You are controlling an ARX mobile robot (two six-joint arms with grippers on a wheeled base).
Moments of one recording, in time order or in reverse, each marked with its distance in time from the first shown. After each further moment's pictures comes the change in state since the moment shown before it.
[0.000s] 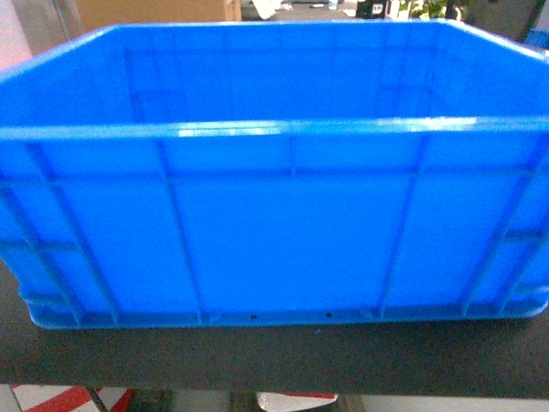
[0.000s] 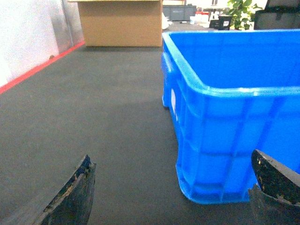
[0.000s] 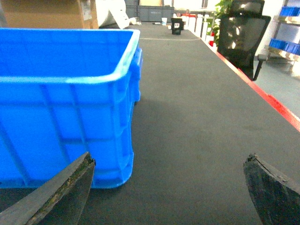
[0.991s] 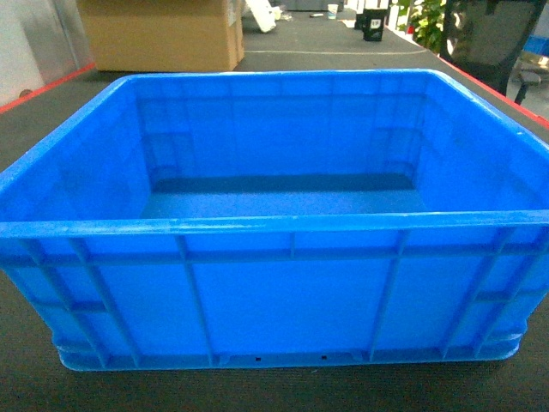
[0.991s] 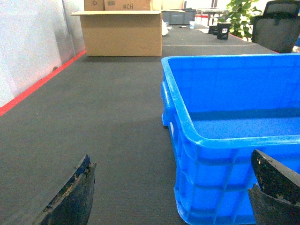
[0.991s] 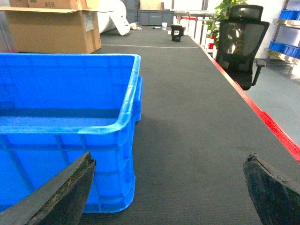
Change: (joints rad) left arm 0.000 0.000 0.000 0.001 0.002 0.000; right arm 0.000 0.000 0.000 0.000 0.001 0.001
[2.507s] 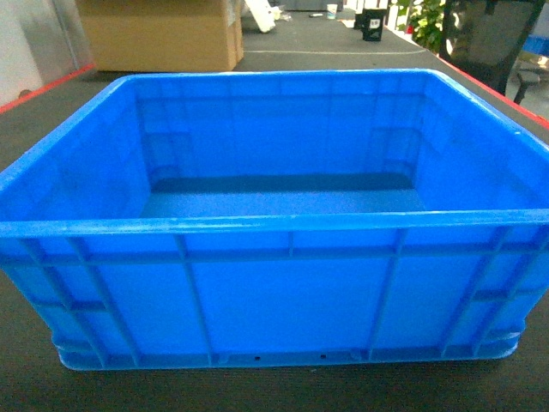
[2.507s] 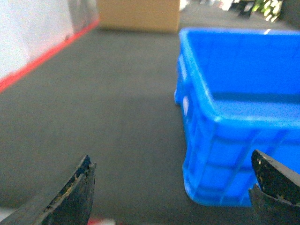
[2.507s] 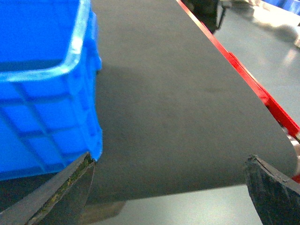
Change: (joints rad) left arm -0.080 0.075 0.046 -0.137 -0.167 -0.064; right arm 0.200 0.172 0.058 -0.142 0.416 0.069
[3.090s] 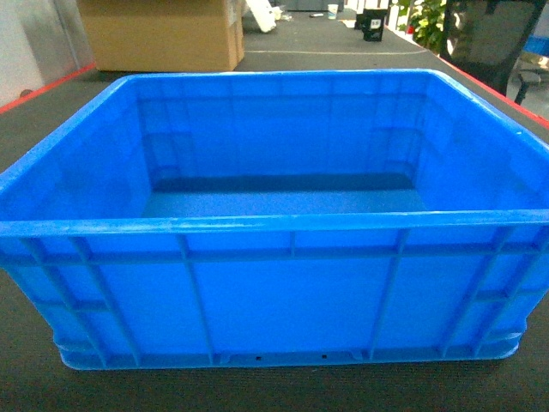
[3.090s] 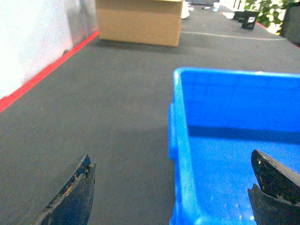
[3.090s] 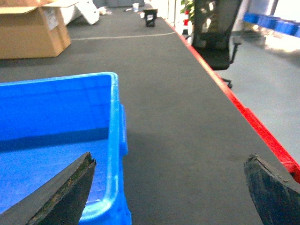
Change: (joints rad) left arm -0.091 0.663 0.303 0.414 -0.095 -0.021; right arm -0.063 0.529 0.321 0.340 -0.145 0.022
